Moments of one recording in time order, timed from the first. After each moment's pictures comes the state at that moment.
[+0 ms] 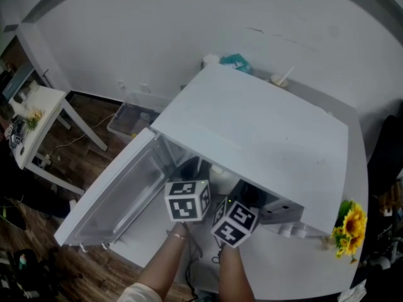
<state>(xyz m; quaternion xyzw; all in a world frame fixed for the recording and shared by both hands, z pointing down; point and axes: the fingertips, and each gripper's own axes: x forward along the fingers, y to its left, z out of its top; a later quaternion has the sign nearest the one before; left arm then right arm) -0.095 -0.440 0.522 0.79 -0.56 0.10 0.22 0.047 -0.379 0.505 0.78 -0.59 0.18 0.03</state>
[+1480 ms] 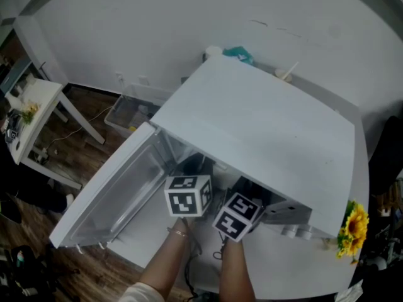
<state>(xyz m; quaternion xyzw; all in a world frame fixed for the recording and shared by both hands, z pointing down) -0.090 -0.448 0.540 0.80 -0.54 0.10 0.25 0.047 -0.393 0.509 0.78 -0.59 0.16 0.12</state>
